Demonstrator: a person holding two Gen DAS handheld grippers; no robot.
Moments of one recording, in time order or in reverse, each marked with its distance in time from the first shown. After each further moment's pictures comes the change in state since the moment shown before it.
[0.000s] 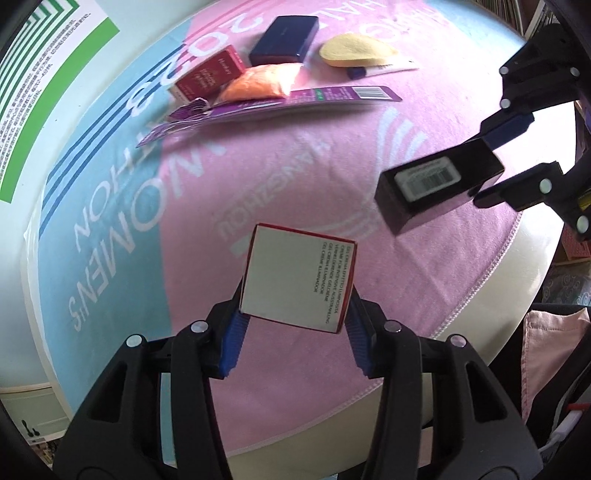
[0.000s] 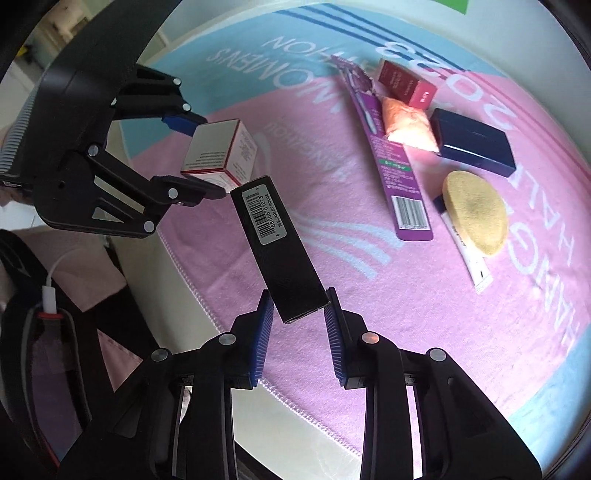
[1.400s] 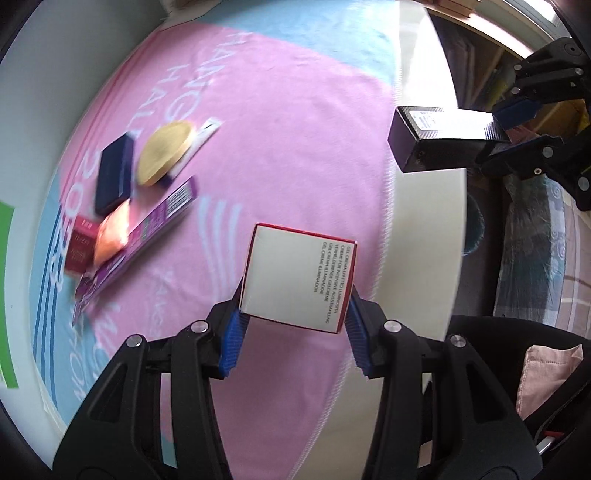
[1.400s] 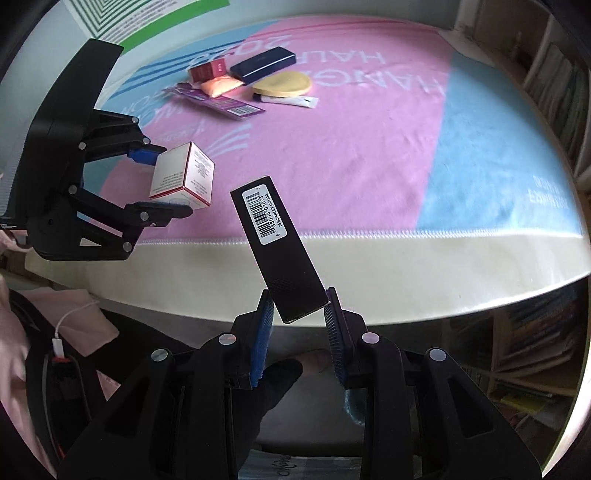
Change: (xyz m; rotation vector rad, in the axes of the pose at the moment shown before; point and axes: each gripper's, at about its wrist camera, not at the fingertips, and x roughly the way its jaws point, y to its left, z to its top) left arm -0.026 -0.122 0.021 0.573 -0.126 -0.151; right arm -0.069 0.040 -0.162 0.753 -0.124 -0.261
